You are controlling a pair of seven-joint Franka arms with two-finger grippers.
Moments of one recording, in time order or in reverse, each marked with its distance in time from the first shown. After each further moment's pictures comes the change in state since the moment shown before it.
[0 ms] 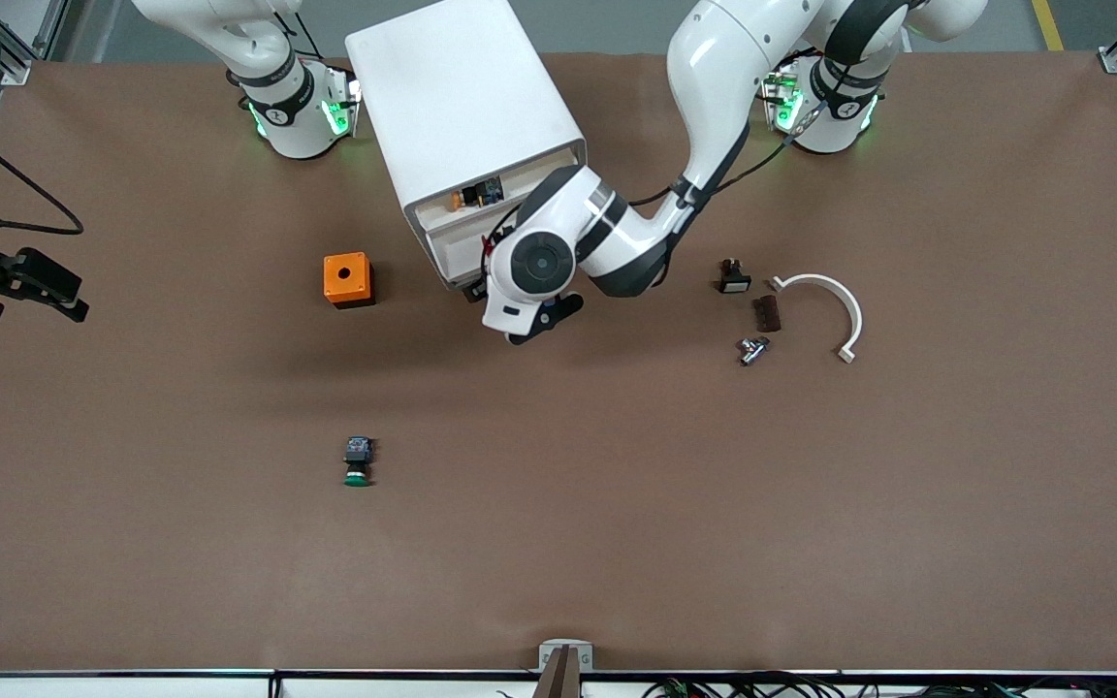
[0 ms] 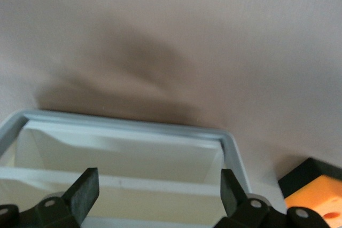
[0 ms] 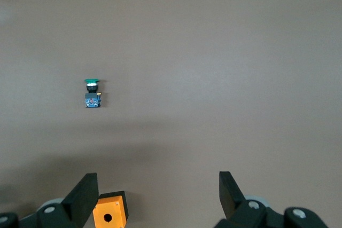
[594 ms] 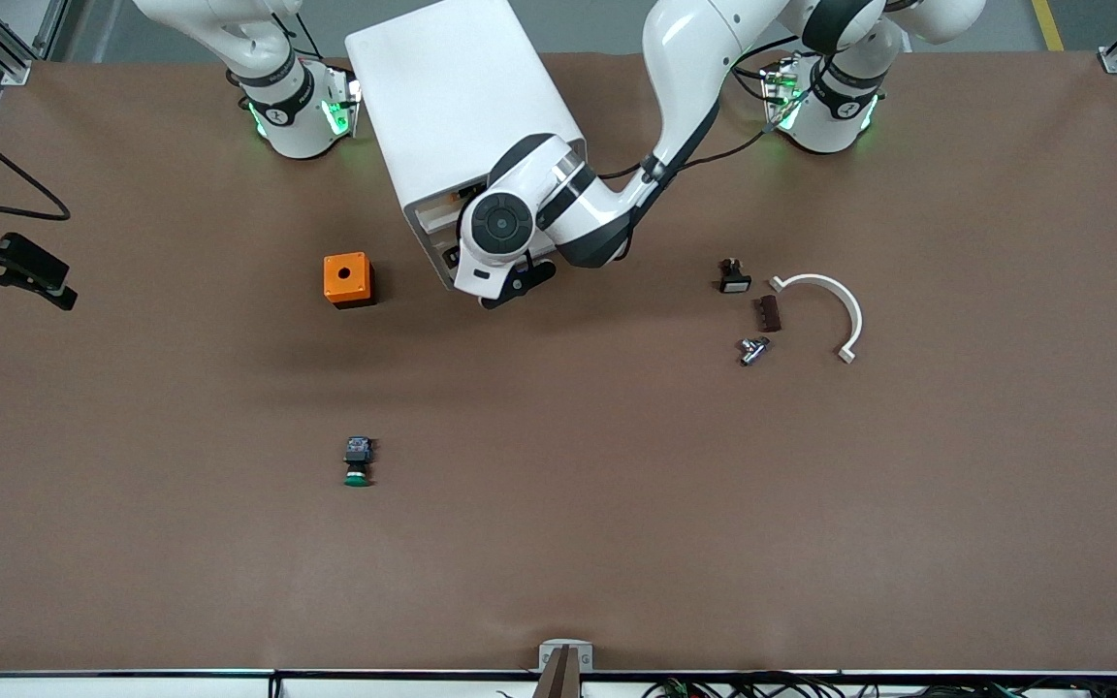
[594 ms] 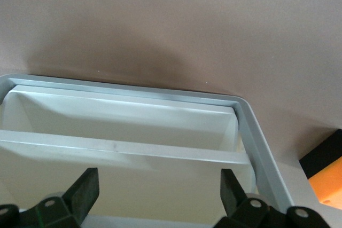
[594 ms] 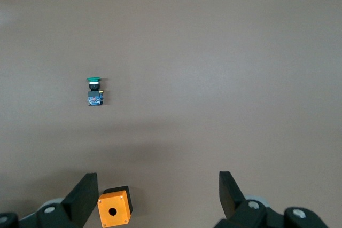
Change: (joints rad) left arm -0.059 0.000 0.002 -0.004 0.000 0.000 -0.043; right arm -0.047 -0.020 0.047 0.012 0.000 -0.039 0.023
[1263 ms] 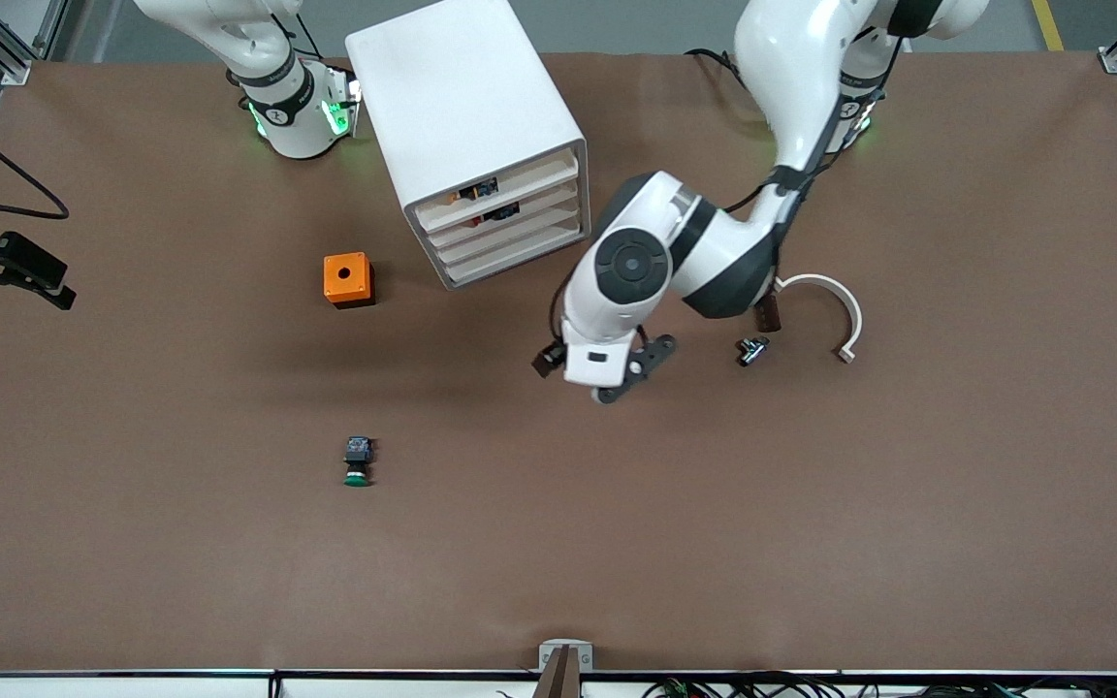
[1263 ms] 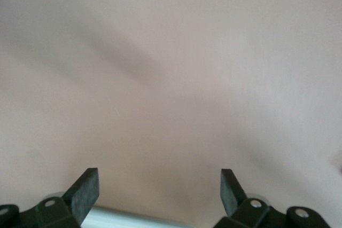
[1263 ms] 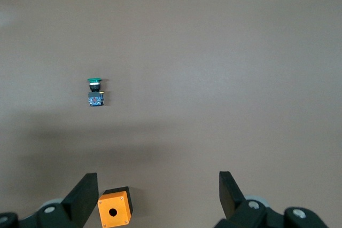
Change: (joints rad) left arm 0.196 -0.153 0.138 0.008 0.249 -0.040 0.016; right arm -0.005 0.000 0.008 -0.001 0.000 0.003 0.000
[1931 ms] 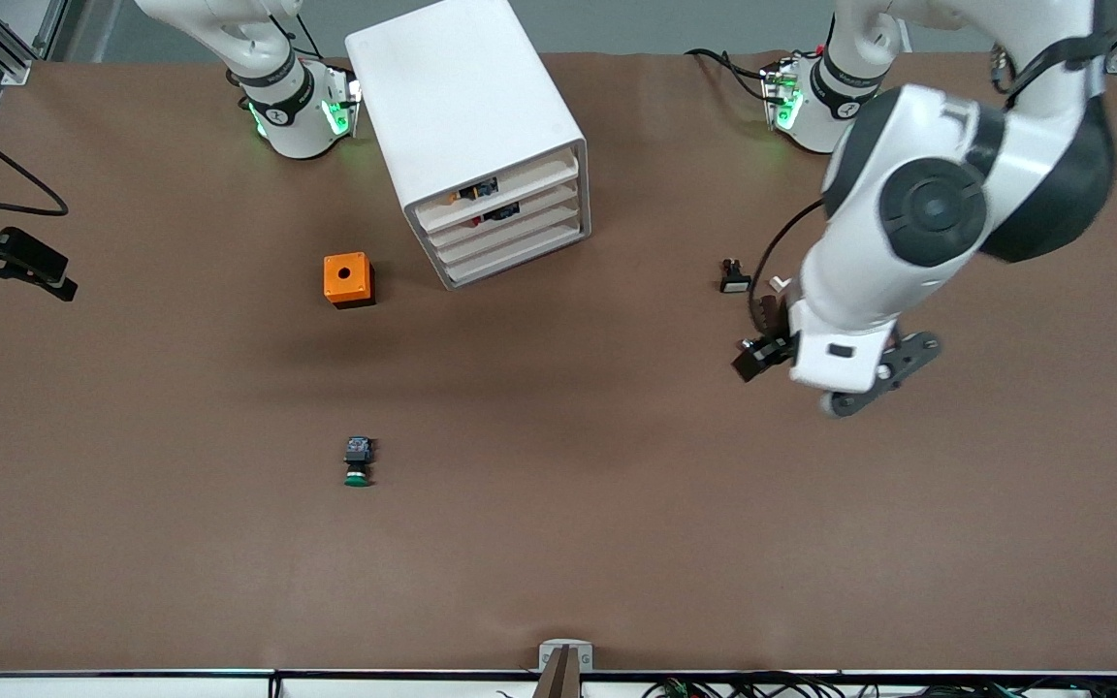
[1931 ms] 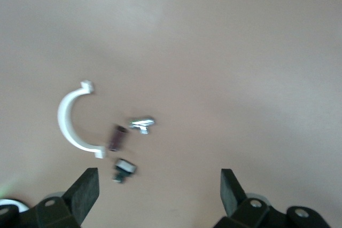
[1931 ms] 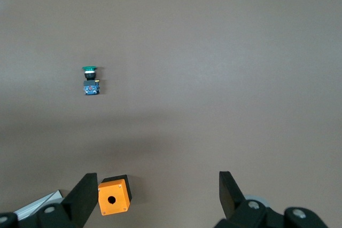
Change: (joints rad) left arm 0.272 -0.280 0.008 0.000 0.198 -0.370 0.392; right arm -0.031 0.000 0.018 -0.001 0.000 -0.050 0.000
